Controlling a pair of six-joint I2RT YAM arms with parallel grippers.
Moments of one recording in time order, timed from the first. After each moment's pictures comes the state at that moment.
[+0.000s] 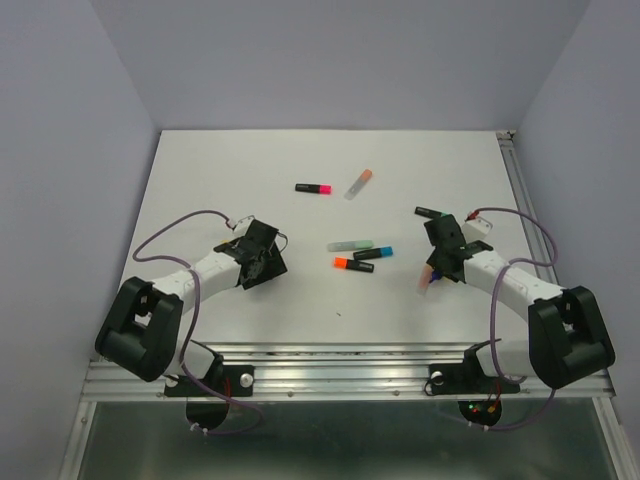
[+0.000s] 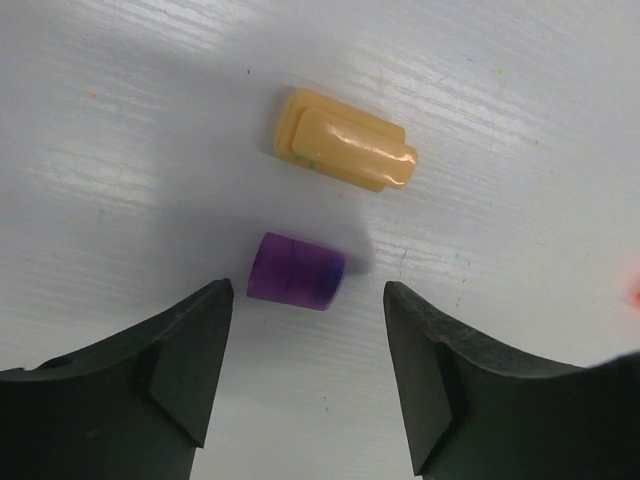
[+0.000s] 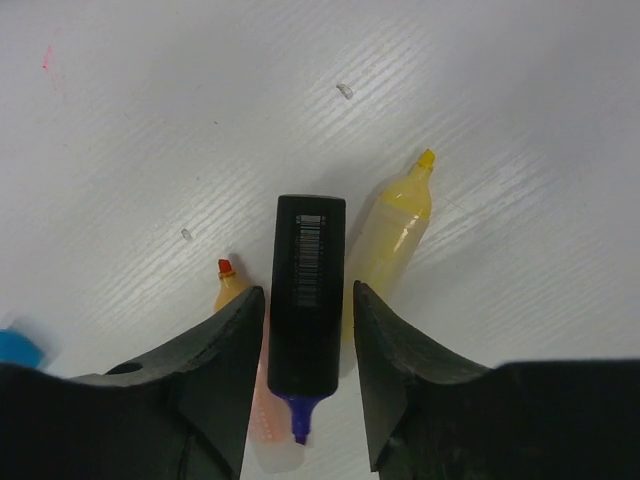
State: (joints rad) left arm -0.50 1.38 0.68 -0.38 -0.24 -0.83; right arm 0.33 1.33 0.68 -0.45 0.58 0.88
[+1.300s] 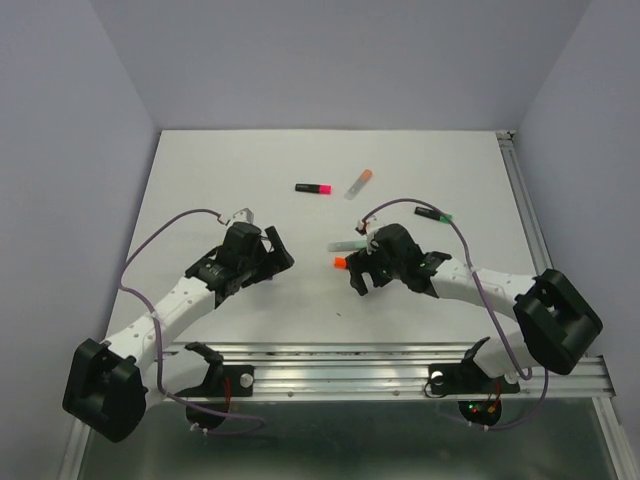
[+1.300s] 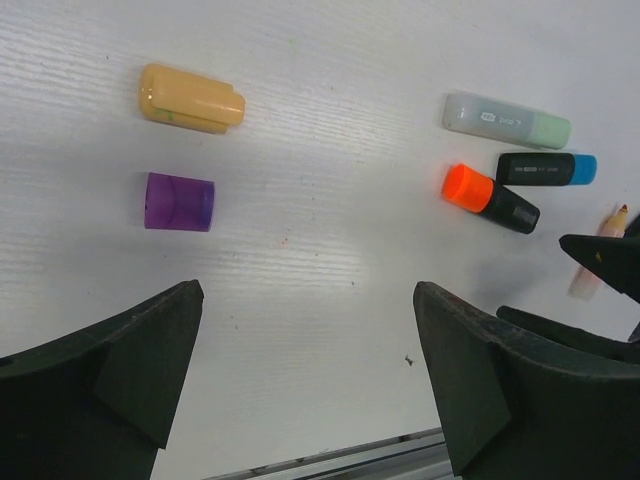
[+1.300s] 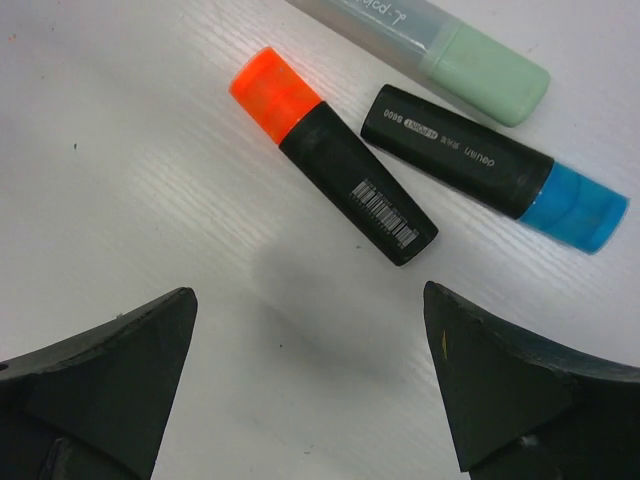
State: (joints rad) left arm -0.50 1.05 0.63 -0.38 -0.07 -0.82; right arm 0.73 1.39 0.69 -0.09 -0.05 0.19
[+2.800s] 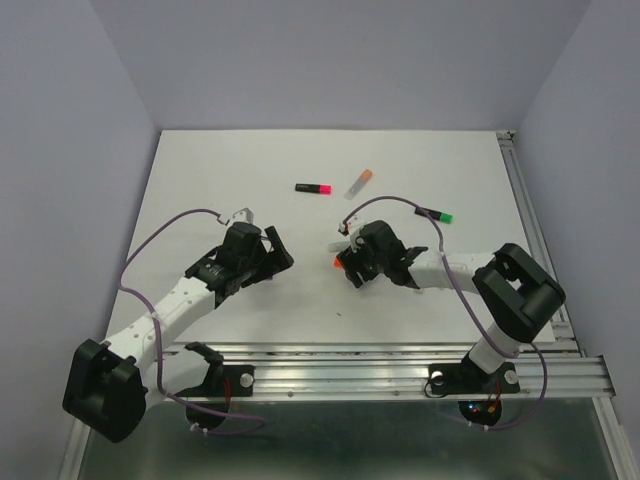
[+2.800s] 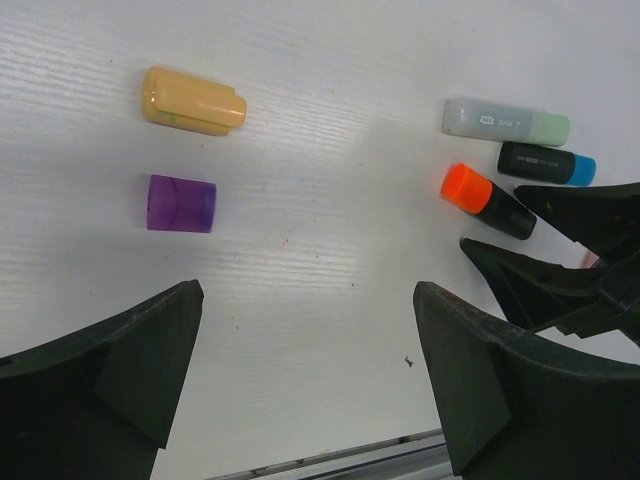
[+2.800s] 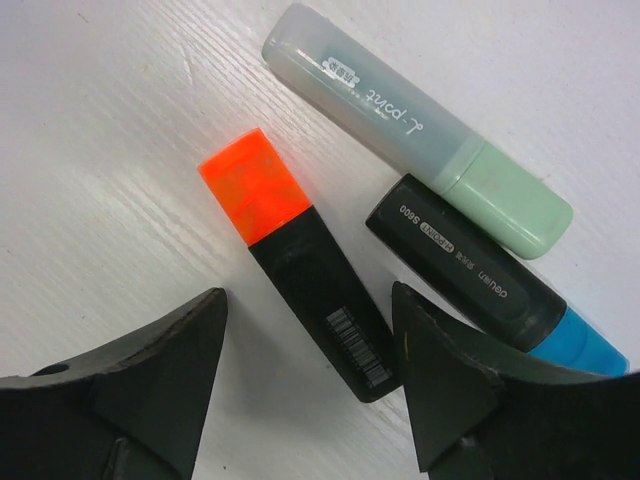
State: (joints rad) left arm -0.50 1.04 0.63 -0.38 -0.07 -0.82; right arm 0.73 1.64 0.77 0.08 -0.03 -0.01
